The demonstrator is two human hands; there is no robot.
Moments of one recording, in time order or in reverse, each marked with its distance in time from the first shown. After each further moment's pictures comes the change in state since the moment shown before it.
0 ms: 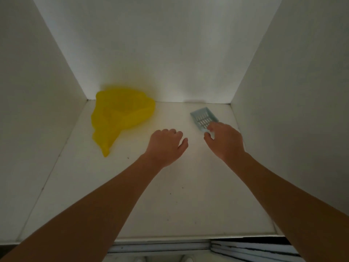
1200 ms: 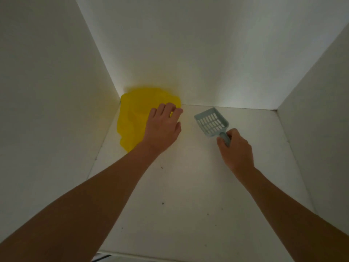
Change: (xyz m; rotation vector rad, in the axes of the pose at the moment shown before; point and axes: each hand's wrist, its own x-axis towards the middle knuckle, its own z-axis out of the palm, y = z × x) left_hand 0.025 -0.138 0.011 0.098 0.285 -0.068; right_hand 0.030 -0.071 0.063 0.525 -0.077 0.230
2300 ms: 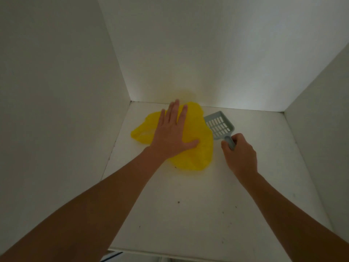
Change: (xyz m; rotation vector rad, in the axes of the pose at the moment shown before) left_hand -0.027 -0.022 -0.001 -0.211 -0.258 -0.074; right_hand -0.020 -0.028 0.020 -0.024 0.039 0.051
